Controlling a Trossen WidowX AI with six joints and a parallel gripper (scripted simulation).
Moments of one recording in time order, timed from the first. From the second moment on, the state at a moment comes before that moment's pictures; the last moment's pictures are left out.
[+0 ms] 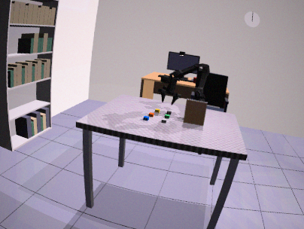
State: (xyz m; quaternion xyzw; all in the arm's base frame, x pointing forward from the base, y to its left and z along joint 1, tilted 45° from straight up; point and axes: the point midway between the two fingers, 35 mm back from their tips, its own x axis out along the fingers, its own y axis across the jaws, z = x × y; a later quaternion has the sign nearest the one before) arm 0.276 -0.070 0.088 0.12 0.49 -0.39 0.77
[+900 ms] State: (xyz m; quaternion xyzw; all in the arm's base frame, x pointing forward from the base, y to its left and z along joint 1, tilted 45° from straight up) arm 0.230 0.016 0.083 -0.32 0.62 -0.21 0.68
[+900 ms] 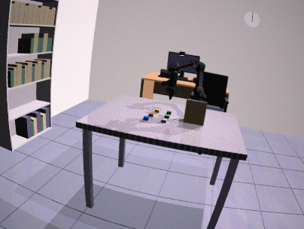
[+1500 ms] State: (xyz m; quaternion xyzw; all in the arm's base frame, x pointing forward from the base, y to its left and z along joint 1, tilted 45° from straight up) arm 0.213 0.079 0.018 -0.33 0.63 -0.21 0.68
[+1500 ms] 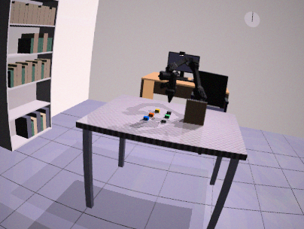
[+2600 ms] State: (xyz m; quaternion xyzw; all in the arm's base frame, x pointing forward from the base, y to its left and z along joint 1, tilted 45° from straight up) arm 0.205 0.152 -0.052 -0.33 0.62 -0.21 0.68
